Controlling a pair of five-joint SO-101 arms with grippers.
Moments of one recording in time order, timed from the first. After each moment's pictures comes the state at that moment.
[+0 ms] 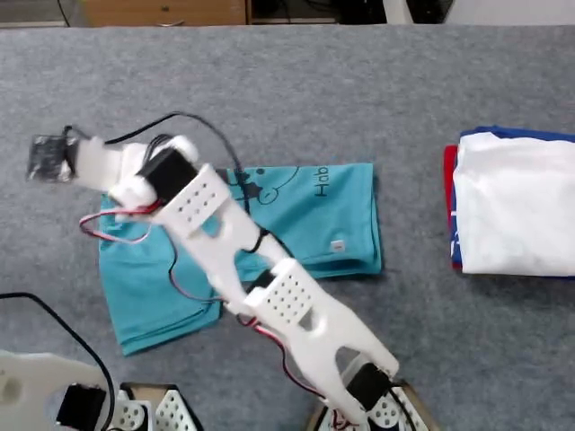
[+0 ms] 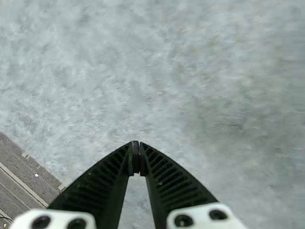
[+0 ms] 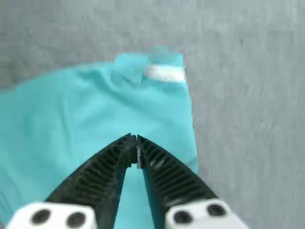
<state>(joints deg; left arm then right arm) -79.9 19.3 -25.7 89.0 -41.5 -51.6 59.3 -92.7 101.1 26.5</state>
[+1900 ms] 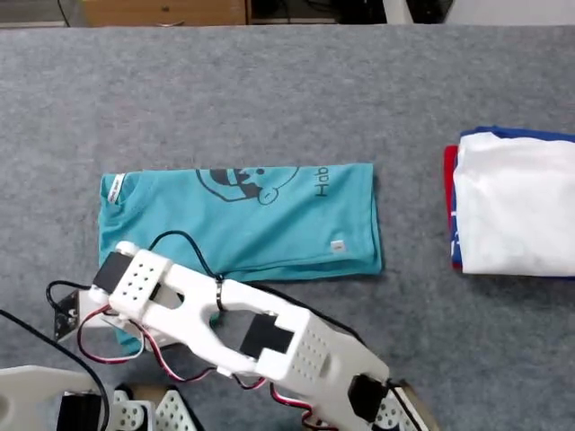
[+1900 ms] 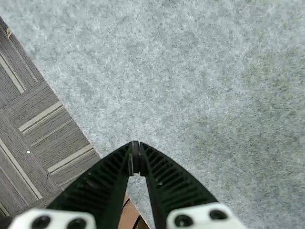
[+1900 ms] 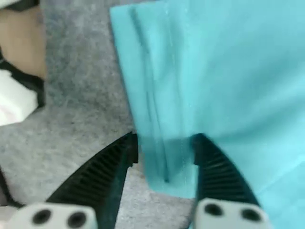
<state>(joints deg) -93.0 23.9 -33.6 88.5 -40.5 -69.9 40.7 -17.6 88.7 29.3</state>
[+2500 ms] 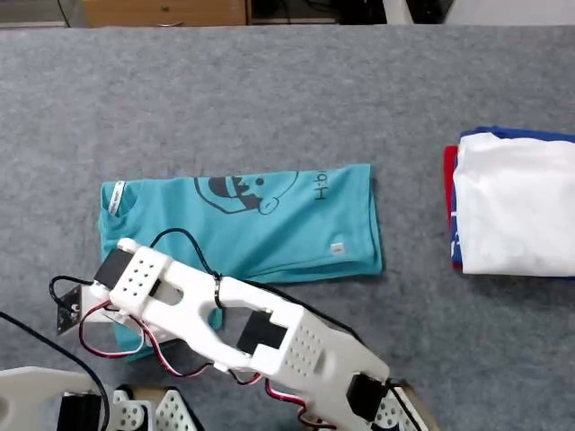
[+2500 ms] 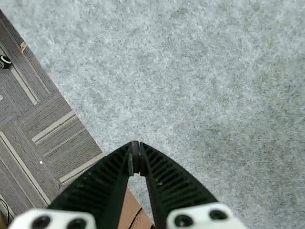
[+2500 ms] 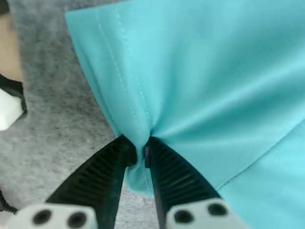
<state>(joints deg) -93.7 23.9 -33.5 85.4 -43.6 -69.7 42.6 -19.6 88.7 29.3</state>
